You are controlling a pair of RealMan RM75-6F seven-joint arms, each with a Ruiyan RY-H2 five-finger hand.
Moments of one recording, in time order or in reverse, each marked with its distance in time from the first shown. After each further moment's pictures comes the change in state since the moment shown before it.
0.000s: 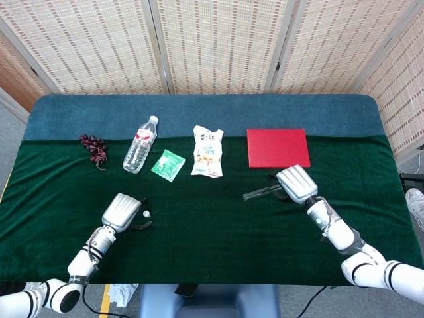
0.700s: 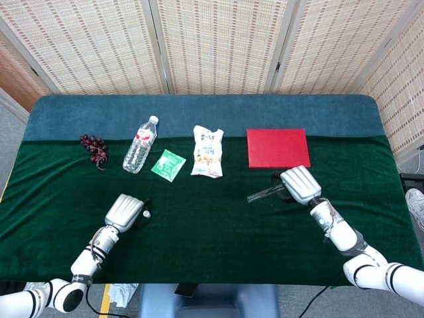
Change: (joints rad) left arm -0.016 -0.009 -0.014 -0.021 -0.041 -0.028 -0.032; right arm -0.020 -0.005 0.001 0.018 0.001 0.004 0.024
